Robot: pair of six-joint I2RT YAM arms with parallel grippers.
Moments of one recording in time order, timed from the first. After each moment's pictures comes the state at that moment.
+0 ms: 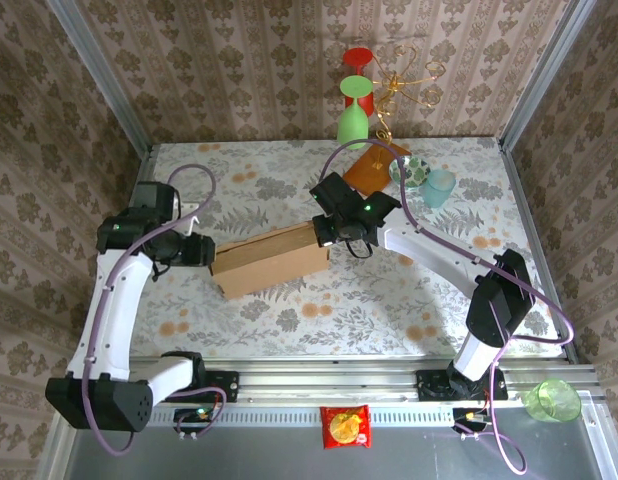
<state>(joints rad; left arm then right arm) -0.13 1.13 1.26 -1.28 0.16 -0.01 0.75 1.70 1.51 -0.80 0.16 0.42</state>
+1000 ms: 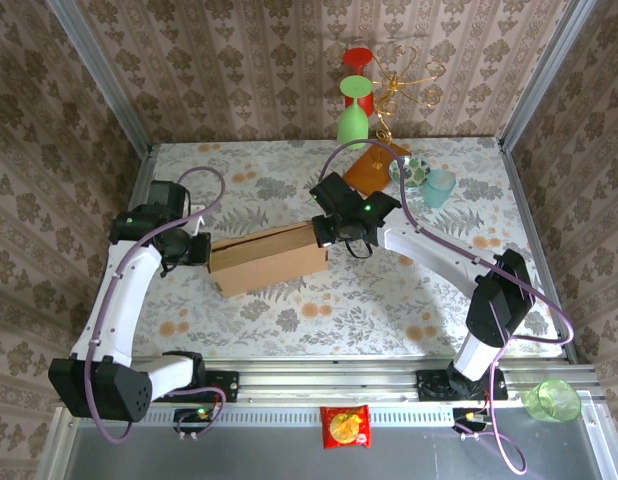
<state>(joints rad) -0.15 1.18 1.22 -1.24 0.10 -0.04 0.75 1.70 1.51 -0.80 0.15 0.42</state>
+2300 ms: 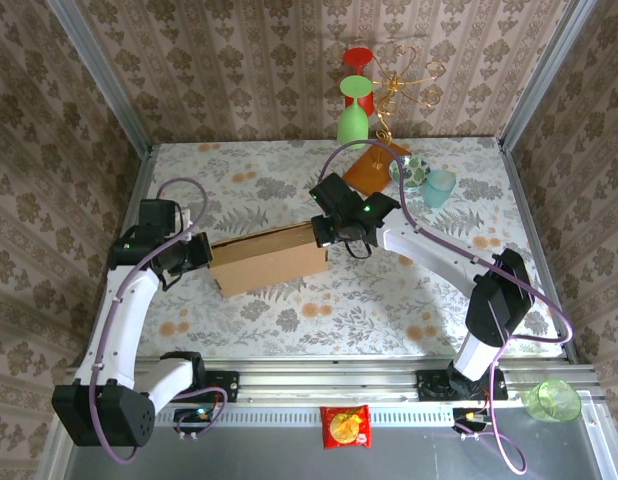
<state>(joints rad) -0.08 1.03 1.00 -1.00 0.23 -0.30 0.75 1.70 1.50 -0.77 0.15 0.42</state>
